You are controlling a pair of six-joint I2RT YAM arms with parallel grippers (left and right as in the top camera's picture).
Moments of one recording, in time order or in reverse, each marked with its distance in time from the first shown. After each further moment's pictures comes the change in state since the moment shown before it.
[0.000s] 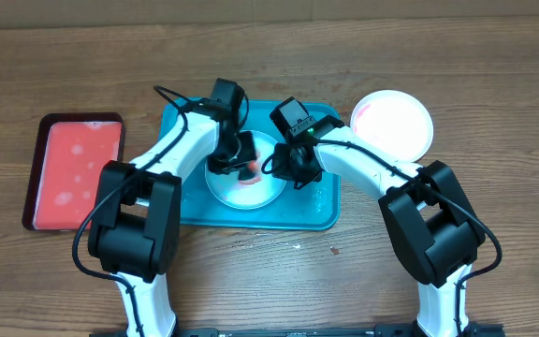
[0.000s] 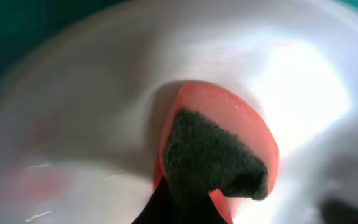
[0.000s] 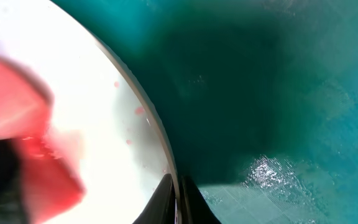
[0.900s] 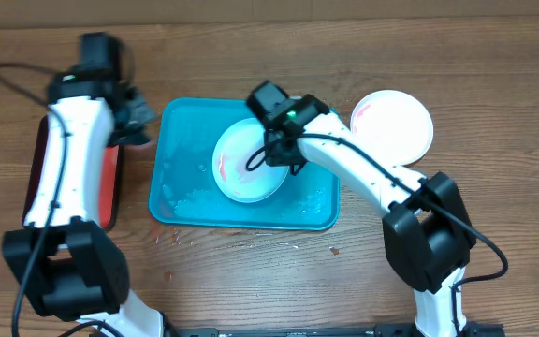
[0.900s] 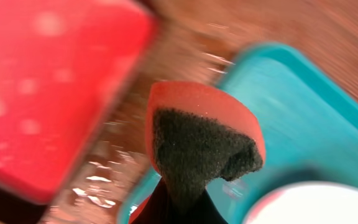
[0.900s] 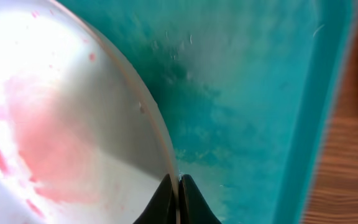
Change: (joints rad) left arm 0.411 -0.230 0.212 -0.251 -0.249 0.000; right arm 0.095 0.000 0.312 -0.331 0.318 -0.128
